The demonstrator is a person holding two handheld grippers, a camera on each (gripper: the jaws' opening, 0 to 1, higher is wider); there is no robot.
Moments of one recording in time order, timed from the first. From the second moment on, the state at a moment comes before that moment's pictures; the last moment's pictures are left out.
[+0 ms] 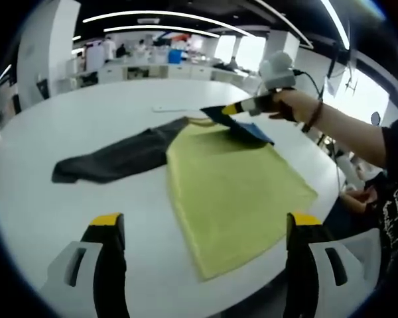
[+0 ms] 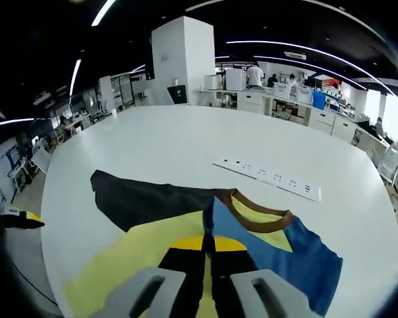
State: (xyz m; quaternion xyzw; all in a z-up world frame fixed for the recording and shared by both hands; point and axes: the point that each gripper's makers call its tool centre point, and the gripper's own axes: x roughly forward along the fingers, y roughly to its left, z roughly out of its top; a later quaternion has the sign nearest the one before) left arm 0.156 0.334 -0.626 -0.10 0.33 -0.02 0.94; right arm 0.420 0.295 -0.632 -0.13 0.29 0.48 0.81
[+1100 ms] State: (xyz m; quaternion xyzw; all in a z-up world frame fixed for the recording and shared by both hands) left arm 0.149 0.332 -0.630 -0.10 0.33 -0.02 0.94; right arm 0.362 0.339 -0.636 -0.16 0.26 0.56 0.77
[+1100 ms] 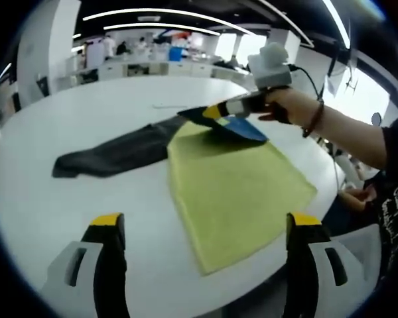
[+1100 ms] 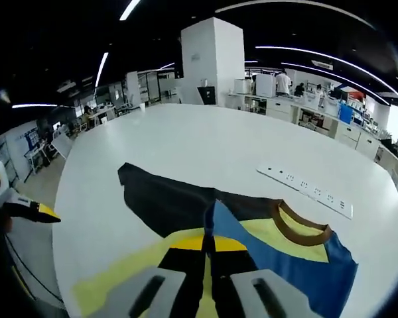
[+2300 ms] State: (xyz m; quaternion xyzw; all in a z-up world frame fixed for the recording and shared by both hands) left arm 0.140 0.340 -0.636 -0.10 0.35 -0.01 0.93; right arm 0.319 0.340 -0.724 -0.22 0.32 0.60 0.70
